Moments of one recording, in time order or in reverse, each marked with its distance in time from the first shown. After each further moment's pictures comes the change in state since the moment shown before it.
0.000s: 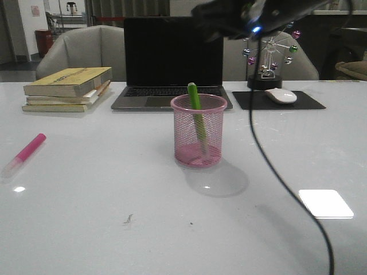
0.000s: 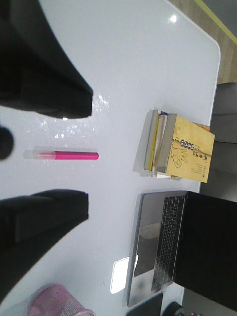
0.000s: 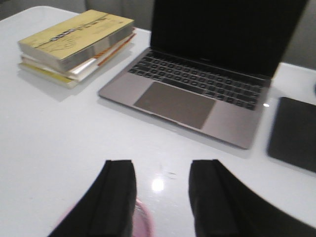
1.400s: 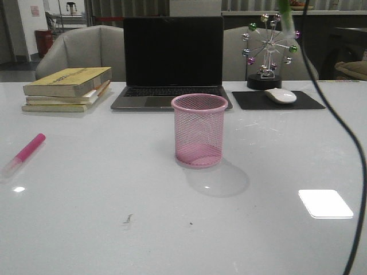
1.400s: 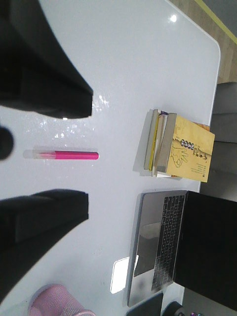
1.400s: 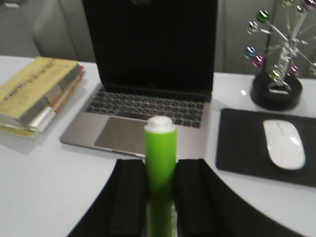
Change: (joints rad) left arm 0.000 0.000 0.000 0.000 0.000 0.000; right arm -0.091 -0.050 -0.147 0.095 0.142 0.023
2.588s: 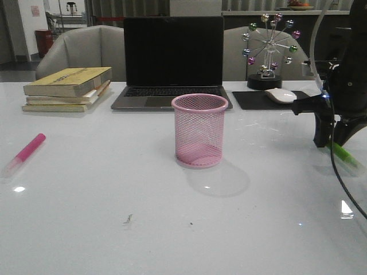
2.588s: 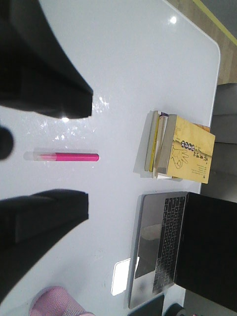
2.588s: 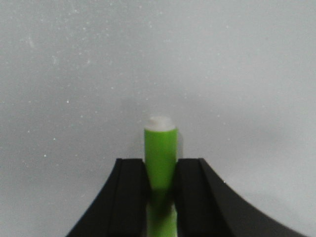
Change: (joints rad) left arm 0.000 0.000 0.000 0.007 0.000 0.000; right arm -0.285 0.600 -0.343 -0.099 0.742 -0.004
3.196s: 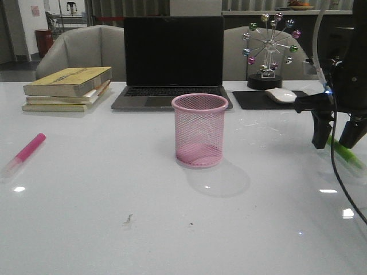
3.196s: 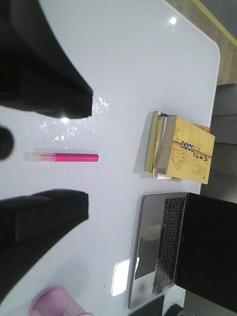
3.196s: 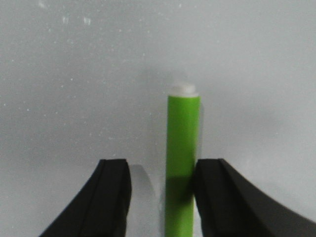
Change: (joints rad) left arm 0.000 0.000 0.000 0.000 0.000 0.000; right arm 0.002 -0.043 0.025 0.022 0.044 0.000
